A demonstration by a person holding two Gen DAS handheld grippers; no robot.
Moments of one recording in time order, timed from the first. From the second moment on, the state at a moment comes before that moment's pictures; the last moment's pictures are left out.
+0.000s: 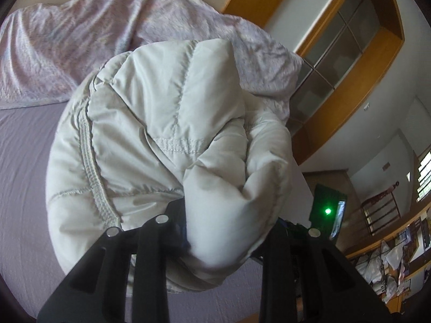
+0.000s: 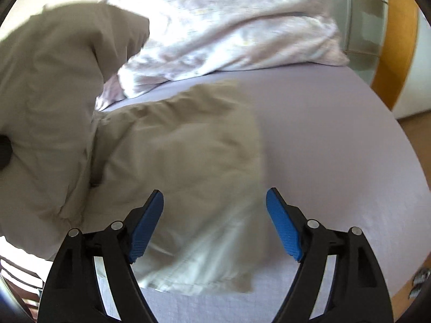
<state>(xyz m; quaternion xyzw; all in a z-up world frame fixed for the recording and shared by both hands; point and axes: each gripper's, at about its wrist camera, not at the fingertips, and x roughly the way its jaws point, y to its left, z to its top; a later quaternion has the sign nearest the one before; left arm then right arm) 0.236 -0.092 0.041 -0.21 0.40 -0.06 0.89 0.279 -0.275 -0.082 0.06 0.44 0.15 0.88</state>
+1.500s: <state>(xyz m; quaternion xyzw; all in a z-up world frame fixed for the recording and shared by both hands) 0.280 -0.016 -0.003 -0.19 0.47 0.09 0.86 0.327 -0.213 0.035 0.05 0.39 0.27 0.88</state>
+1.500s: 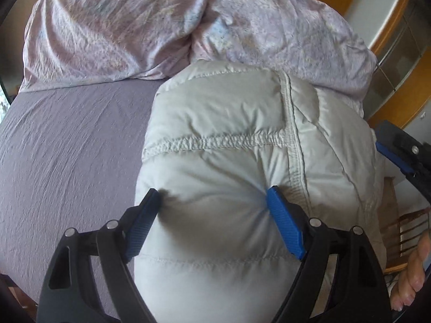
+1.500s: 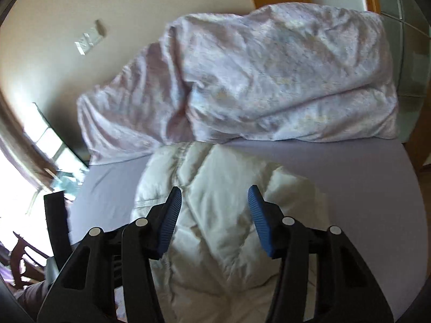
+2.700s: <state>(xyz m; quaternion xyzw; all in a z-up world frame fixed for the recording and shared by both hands) 0.324 -0.031 -0.016 -0.09 0.42 0.12 0.90 0.369 -0.239 -0.067 0.05 0.44 0.15 0.89</state>
